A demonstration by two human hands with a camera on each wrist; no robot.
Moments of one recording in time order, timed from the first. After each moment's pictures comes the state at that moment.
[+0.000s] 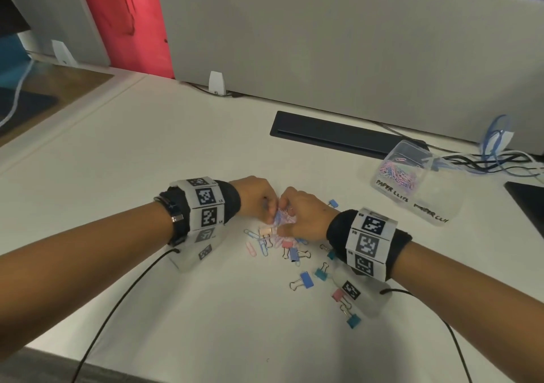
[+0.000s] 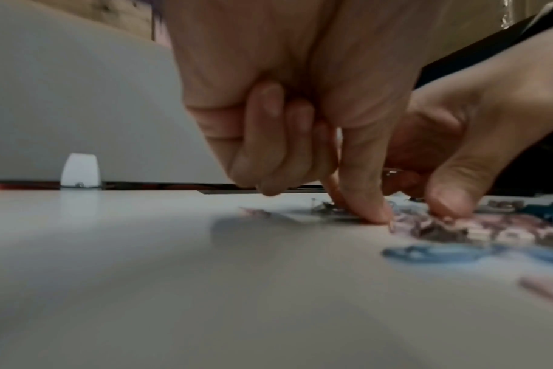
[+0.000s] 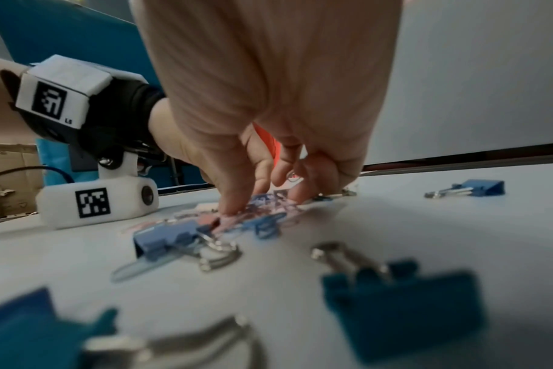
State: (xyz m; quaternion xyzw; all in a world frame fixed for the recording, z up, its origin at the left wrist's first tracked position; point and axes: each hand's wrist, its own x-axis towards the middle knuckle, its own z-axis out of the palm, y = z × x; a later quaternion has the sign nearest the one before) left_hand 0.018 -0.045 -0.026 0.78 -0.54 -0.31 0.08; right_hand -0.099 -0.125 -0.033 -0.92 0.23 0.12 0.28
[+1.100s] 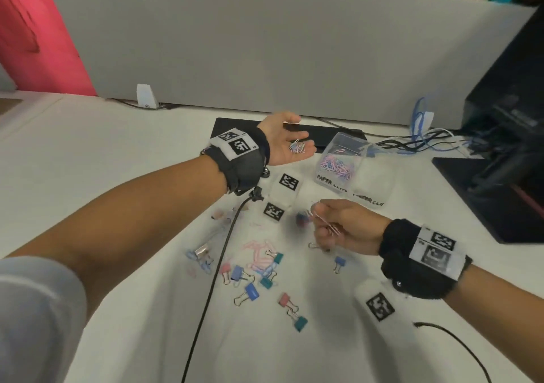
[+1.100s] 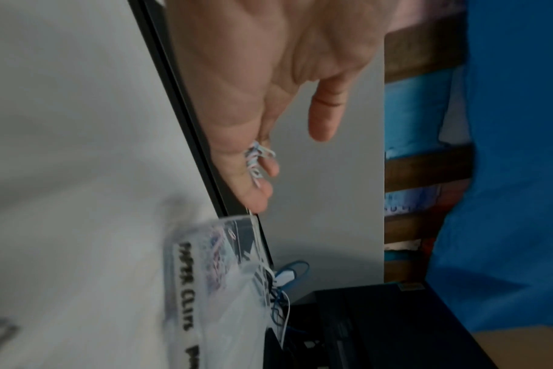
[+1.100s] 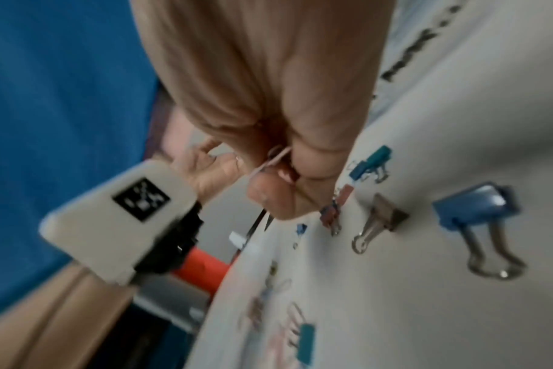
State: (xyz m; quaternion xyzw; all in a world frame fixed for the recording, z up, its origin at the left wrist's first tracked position) left_hand -0.032 -0.191 0.033 0.48 -0.13 -0.66 0.57; right_hand -0.214 -0.190 -0.017 -0.58 0.37 -0.01 0.73
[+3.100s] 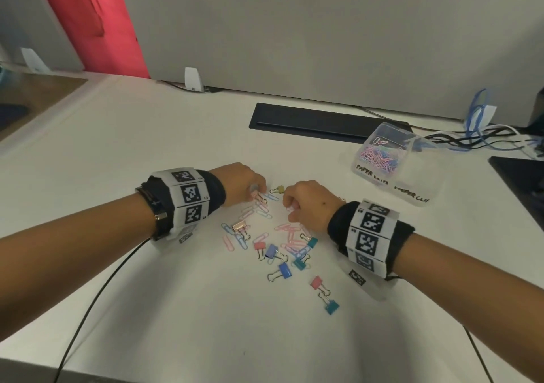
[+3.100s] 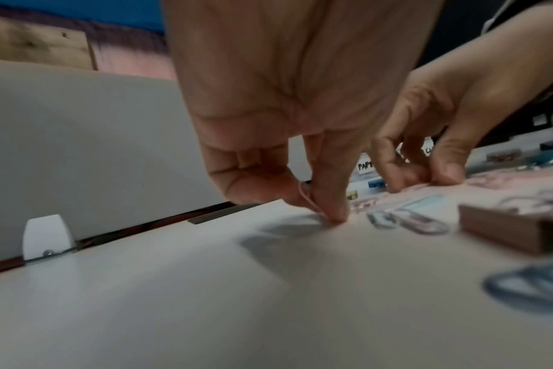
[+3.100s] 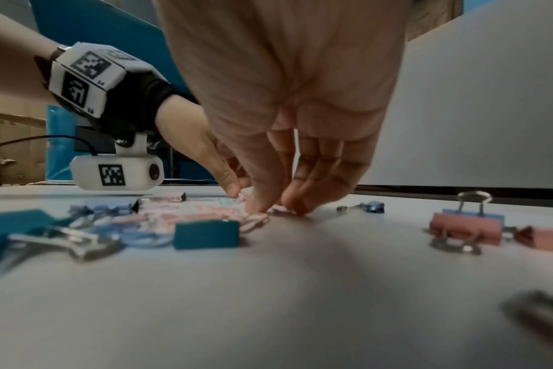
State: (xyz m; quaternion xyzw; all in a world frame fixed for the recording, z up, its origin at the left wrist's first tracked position) left_hand 0.008 -0.061 -0.017 0.79 -0.58 -0.19 -0.04; right_hand -0.130 -0.151 -0.033 -0.95 0.24 0.10 0.20
